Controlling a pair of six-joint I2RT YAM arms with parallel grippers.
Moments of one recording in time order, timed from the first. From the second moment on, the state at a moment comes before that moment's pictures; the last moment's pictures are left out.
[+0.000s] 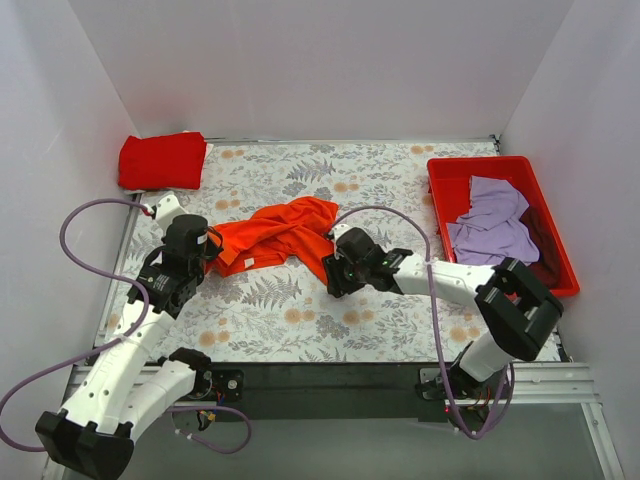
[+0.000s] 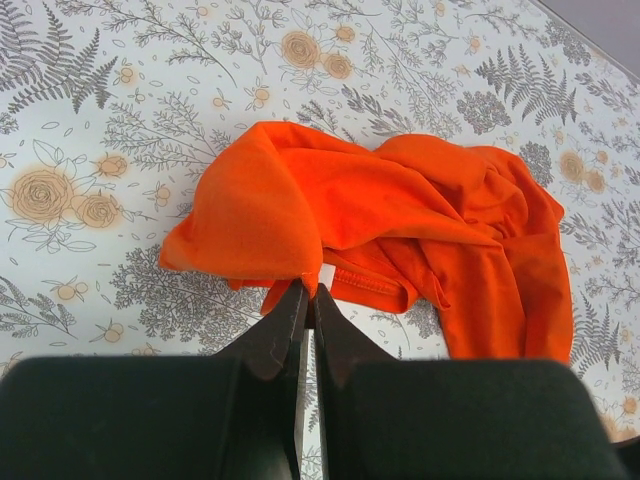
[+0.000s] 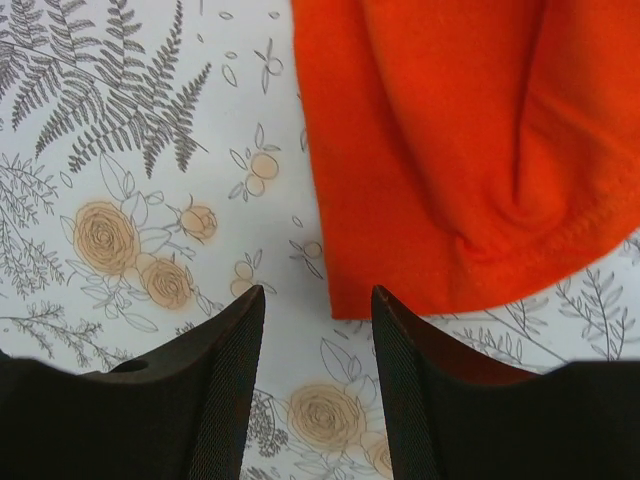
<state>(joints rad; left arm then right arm) -0.35 0.83 0.86 -0.61 -0.49 -0.67 0.87 1.54 0.85 -0.19 -0.05 0.36</state>
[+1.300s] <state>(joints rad) -0.05 1.48 2.06 -0.67 -0.31 -0.58 0.43 1.14 1.61 -0.43 0.10 -0.20</state>
